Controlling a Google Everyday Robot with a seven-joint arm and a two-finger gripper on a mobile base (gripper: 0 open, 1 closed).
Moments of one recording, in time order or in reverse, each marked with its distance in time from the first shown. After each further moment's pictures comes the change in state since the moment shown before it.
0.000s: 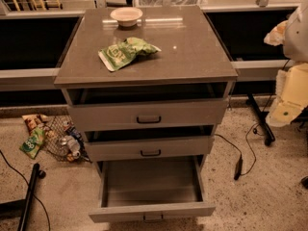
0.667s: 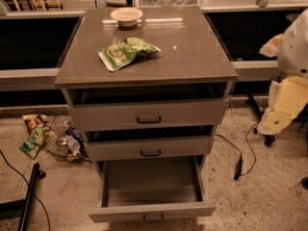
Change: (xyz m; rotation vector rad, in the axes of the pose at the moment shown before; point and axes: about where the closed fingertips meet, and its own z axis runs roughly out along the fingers) arm -0.001 0.006 0.023 -0.018 -0.044 0.027
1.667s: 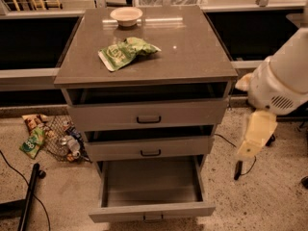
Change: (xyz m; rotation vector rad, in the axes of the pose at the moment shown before) arm 0.002 0.031 0.075 -0.117 -0.033 0.020
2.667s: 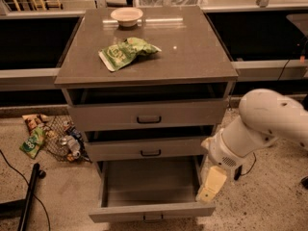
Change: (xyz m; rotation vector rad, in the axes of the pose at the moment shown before) arm 0.013 0.054 0.197 -0.243 -0.109 0.073
